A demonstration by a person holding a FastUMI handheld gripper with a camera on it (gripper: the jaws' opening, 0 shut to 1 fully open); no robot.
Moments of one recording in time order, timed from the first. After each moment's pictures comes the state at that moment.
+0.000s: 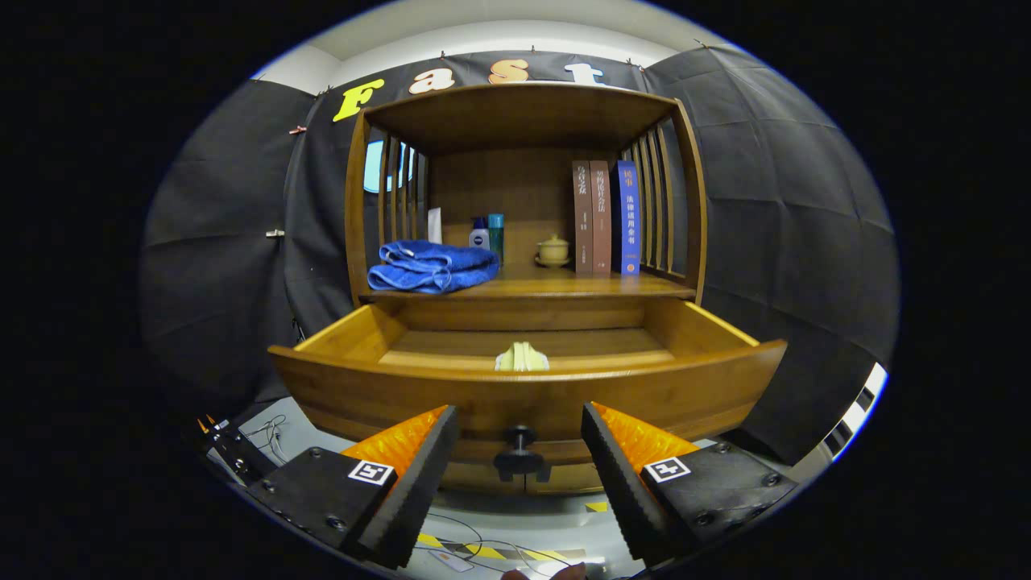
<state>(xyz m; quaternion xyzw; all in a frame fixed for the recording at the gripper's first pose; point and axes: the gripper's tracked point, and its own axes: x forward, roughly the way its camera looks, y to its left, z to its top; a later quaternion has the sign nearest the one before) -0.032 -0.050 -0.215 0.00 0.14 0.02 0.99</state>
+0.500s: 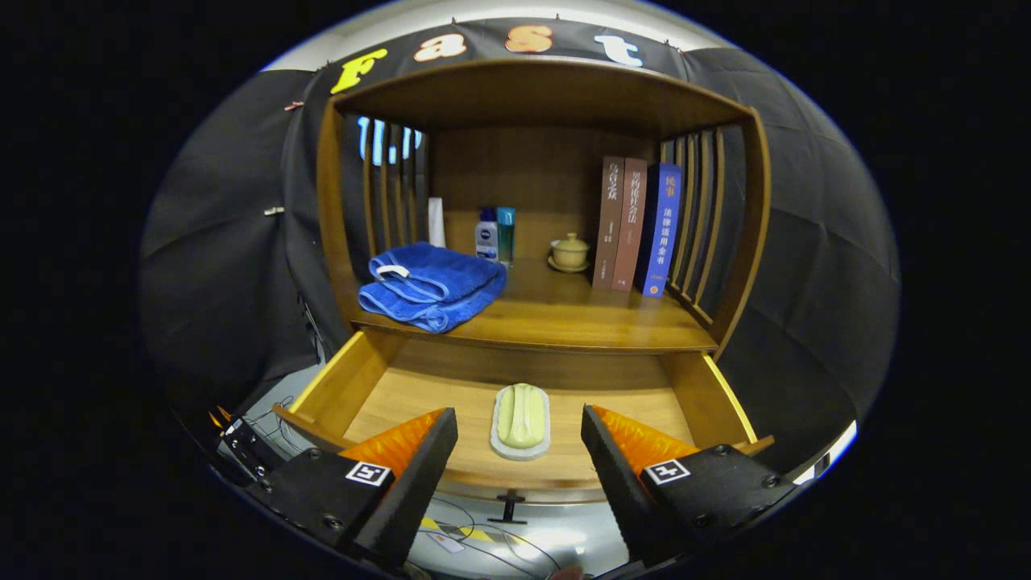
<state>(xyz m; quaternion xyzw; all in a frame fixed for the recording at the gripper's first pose) 0.064 -0.037 -0.171 -0.03 0.27 0.05 0.96</state>
